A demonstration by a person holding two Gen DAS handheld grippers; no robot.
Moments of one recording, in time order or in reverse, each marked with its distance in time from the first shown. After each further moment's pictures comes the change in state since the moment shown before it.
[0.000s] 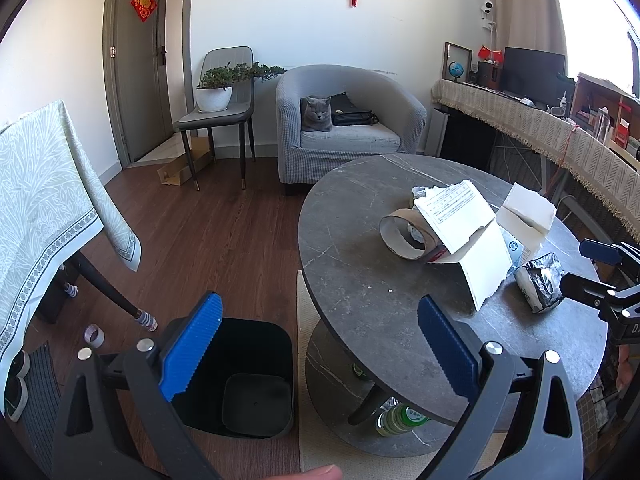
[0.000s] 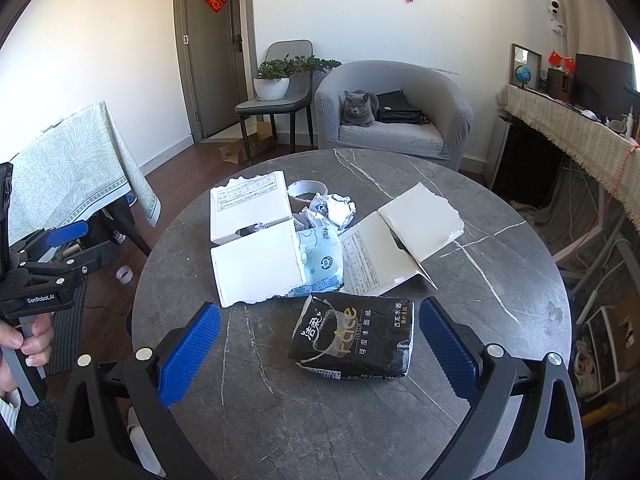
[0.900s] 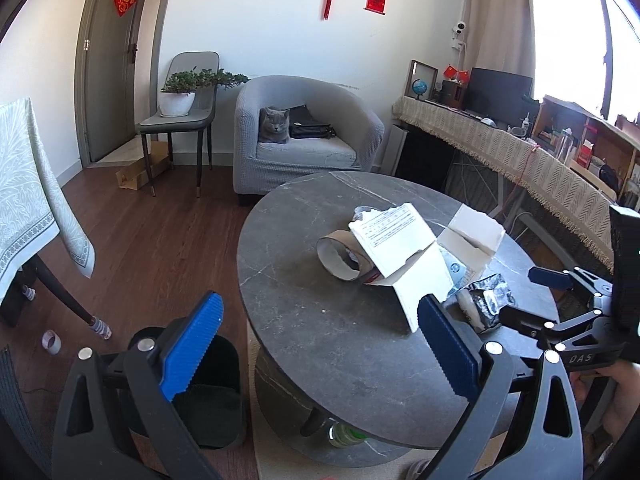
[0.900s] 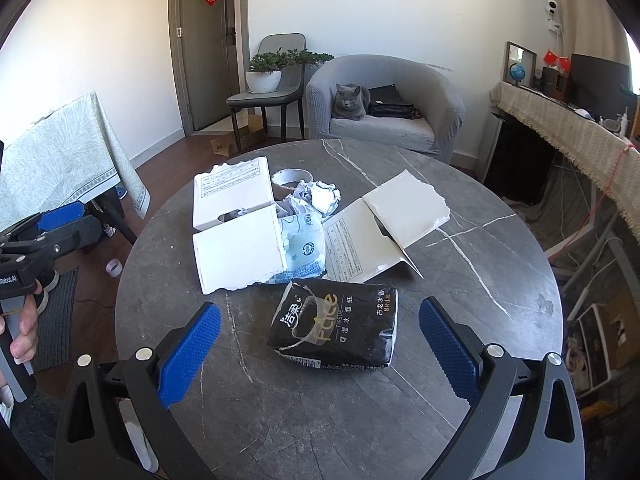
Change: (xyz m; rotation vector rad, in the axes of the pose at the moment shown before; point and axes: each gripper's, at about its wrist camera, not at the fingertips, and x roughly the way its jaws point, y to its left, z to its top) left arm -0.008 -0.017 0.015 -0.031 -0.042 -0.192; right arm 0.003 -0.009 -0.010 -0.014 0.030 -0.046
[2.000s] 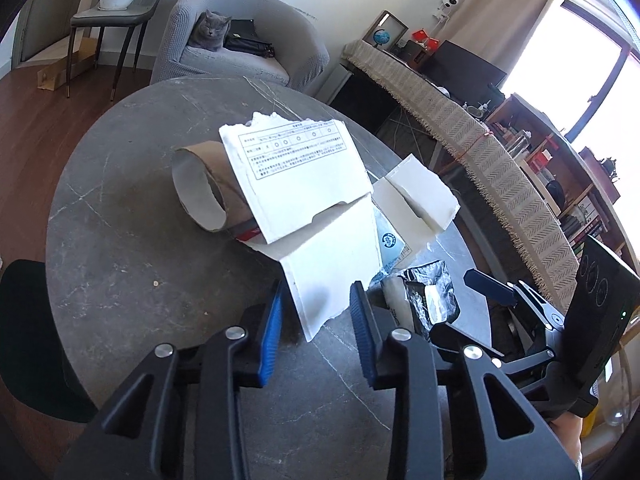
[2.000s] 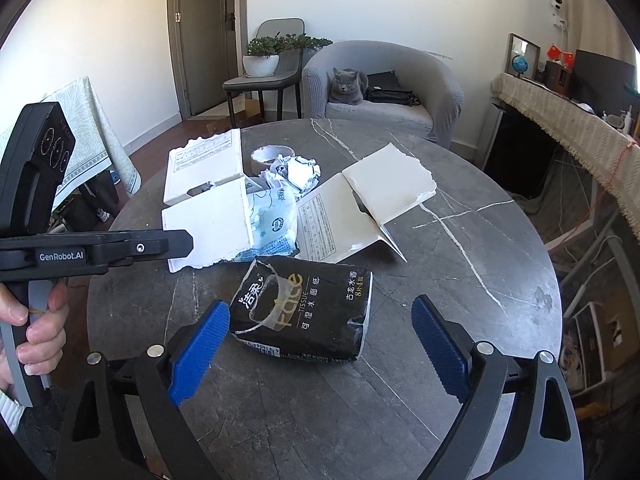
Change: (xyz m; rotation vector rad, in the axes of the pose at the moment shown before) left arm 0.108 -0.035 -0.007 -0.195 0.279 -0.353; right arm 0.020 -0.011 -0.004 -0.021 0.058 -0.013
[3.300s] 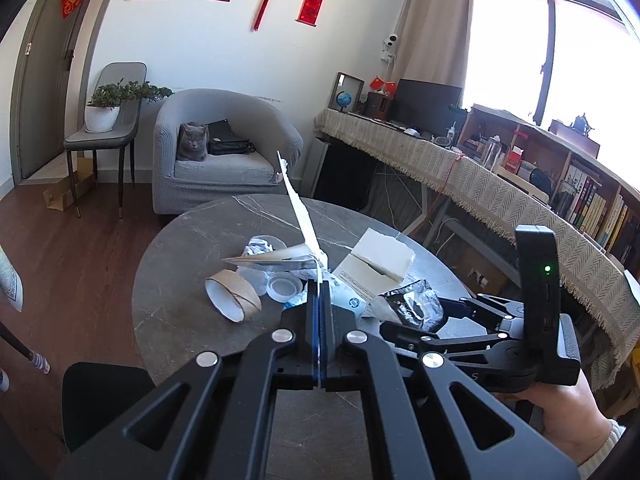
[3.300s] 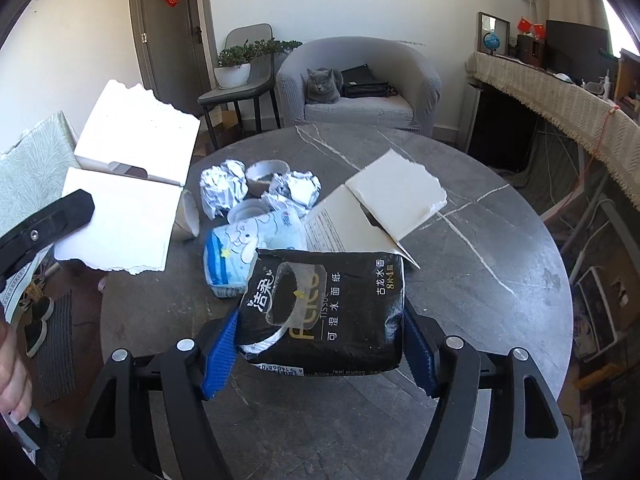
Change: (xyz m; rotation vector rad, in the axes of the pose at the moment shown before) left arm -0.092 -0.043 -0.003 0.286 -0.289 0.094; right arm -0.005 0.014 0.020 0.142 -0.031 -0.015
